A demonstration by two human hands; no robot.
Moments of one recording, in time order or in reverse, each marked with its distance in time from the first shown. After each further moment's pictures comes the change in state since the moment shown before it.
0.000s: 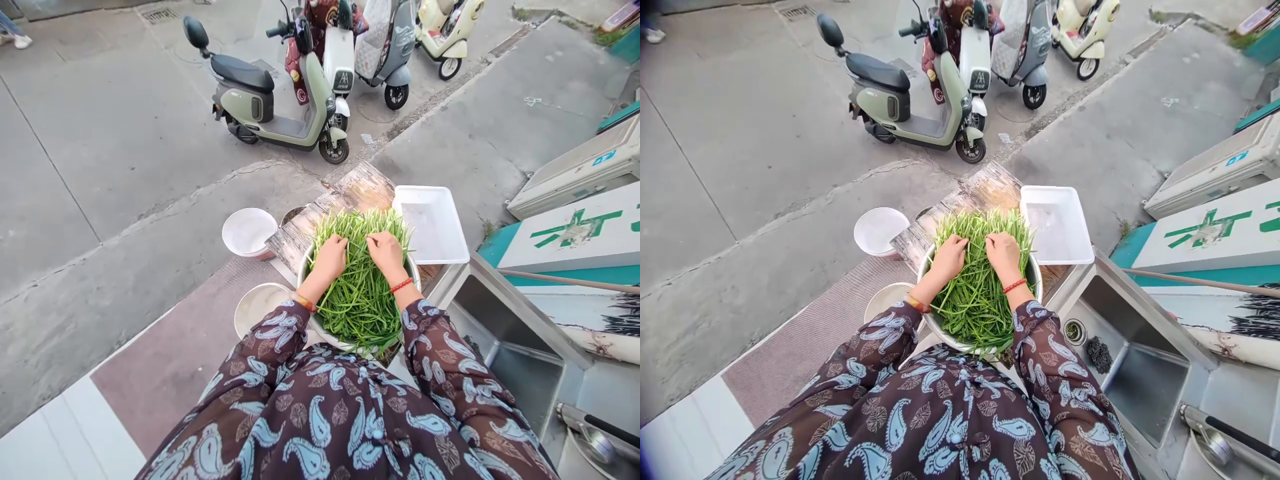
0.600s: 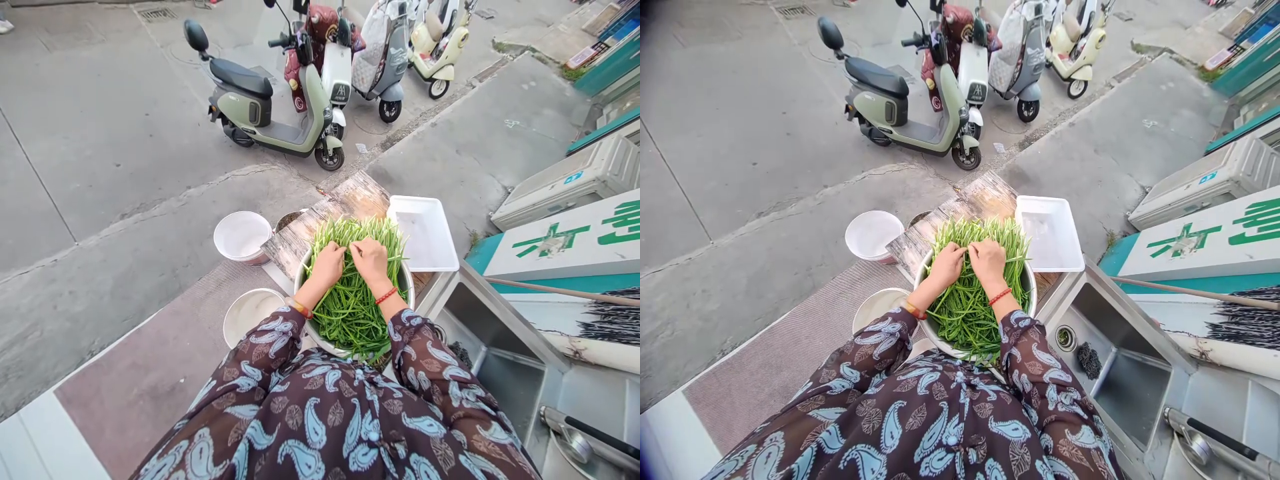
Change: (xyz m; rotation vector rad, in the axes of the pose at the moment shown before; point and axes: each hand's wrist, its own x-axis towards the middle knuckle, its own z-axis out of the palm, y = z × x) left_hand -0.003 -0.009 0.003 -0.066 0.033 0.030; right_hand -0.011 -0.041 0.006 0.034 0.031 -0.027
